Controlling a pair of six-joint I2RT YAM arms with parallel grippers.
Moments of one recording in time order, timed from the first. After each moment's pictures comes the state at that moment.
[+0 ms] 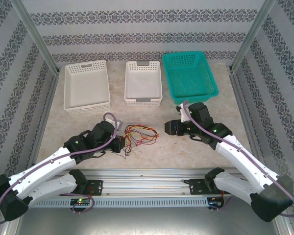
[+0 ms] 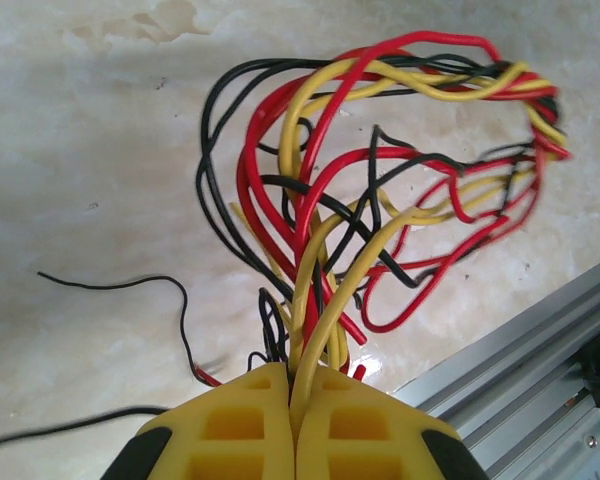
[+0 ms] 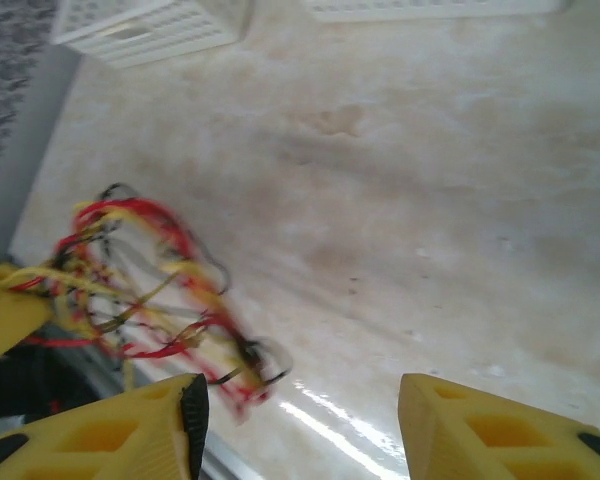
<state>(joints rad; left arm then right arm) -0.78 0.89 0.71 -0.64 0.04 -0.60 0.51 0.98 0.78 -0.53 -0.42 0.46</state>
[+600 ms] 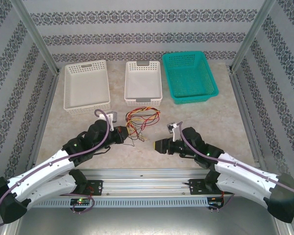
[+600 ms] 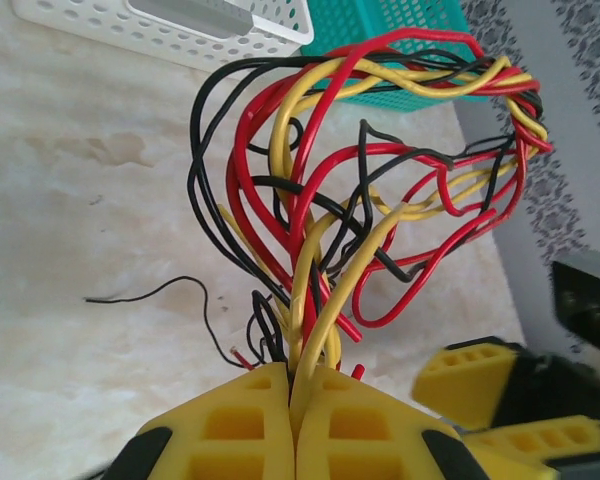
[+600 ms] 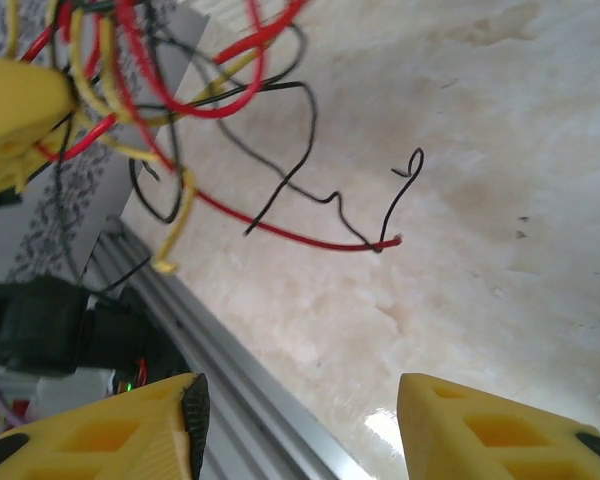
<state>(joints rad) -0.78 0.84 0.65 -0.33 -0.03 -0.89 0.82 0.83 0.39 -0.04 -0.28 0.77</state>
